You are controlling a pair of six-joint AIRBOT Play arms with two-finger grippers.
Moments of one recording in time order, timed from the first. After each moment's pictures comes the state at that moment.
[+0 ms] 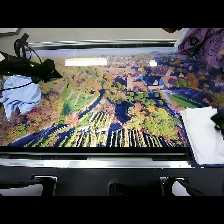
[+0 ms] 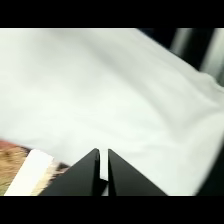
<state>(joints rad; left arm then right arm) -0.01 -1.51 1.78 1.05 -1.35 -1.70 -0.46 -1.14 1.12 -1.79 1.32 2.10</state>
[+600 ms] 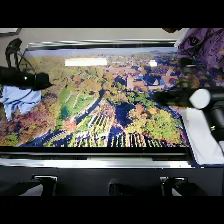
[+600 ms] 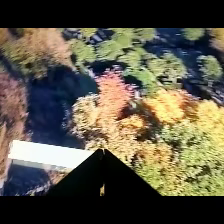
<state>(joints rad) -0.03 -1.25 1.48 1.28 -1.24 -1.57 0.21 -1.05 1.15 -1.45 1.02 1.71</state>
